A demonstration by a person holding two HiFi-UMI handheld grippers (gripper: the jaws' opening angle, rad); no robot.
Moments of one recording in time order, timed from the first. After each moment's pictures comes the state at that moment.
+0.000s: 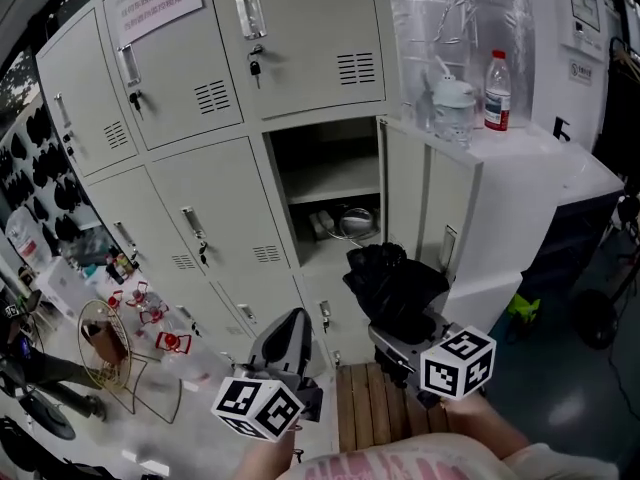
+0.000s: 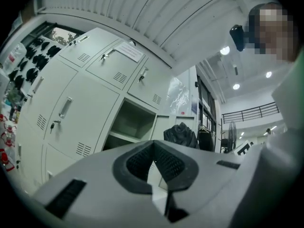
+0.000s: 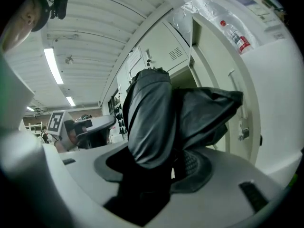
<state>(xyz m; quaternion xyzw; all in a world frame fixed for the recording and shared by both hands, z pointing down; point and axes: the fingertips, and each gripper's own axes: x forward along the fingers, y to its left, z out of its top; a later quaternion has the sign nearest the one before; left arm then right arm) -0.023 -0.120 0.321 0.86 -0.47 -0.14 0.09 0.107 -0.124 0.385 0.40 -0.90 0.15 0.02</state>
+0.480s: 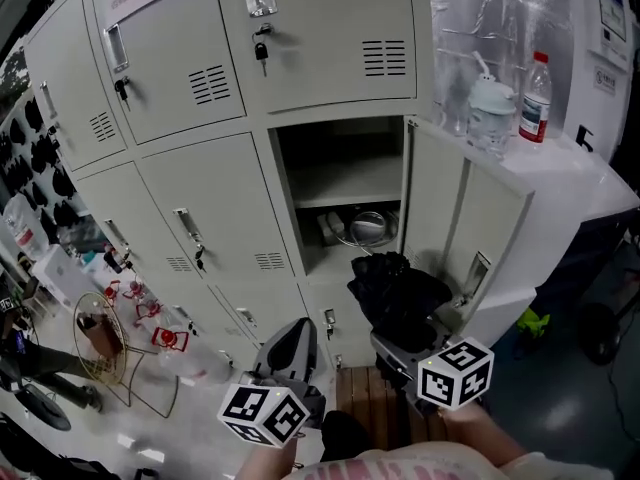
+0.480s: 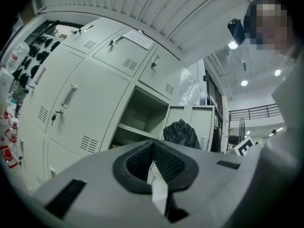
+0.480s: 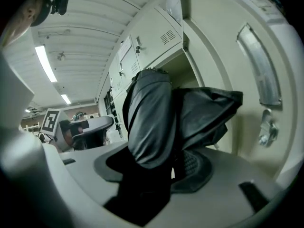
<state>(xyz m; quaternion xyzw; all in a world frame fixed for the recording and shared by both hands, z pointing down) -0.031 -0.189 0.358 0.85 -0.50 -0.12 0.12 0.098 -0.198 0.417 0.41 -0.89 0.17 0.05</state>
